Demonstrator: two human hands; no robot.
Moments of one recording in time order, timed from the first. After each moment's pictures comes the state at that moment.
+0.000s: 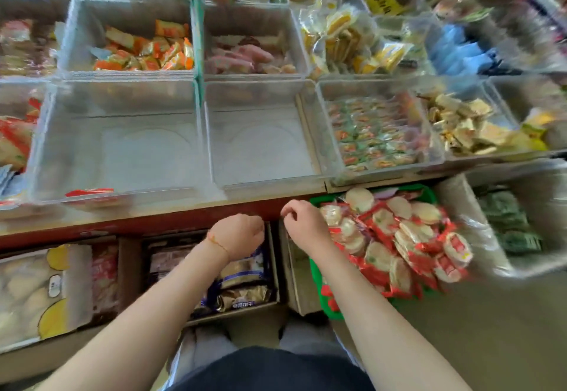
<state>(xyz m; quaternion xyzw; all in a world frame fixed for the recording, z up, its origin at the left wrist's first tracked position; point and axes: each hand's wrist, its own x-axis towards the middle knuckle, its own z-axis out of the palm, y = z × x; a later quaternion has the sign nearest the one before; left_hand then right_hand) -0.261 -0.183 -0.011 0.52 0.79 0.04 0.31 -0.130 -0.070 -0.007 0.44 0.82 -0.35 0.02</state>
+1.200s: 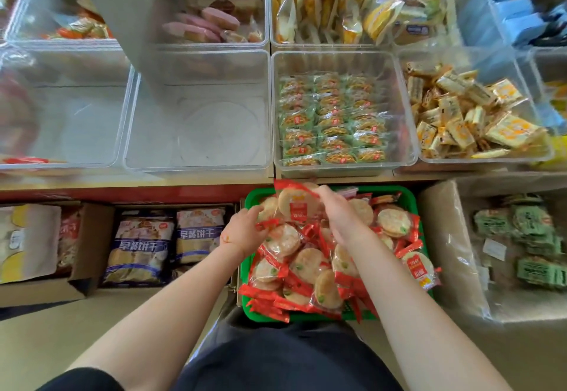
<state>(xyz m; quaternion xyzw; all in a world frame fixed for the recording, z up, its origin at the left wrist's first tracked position) -0.107 -0.045 -0.090 0.29 0.88 0.10 0.36 0.015 0.123 -0.010 0.47 0.54 -0.69 0.09</state>
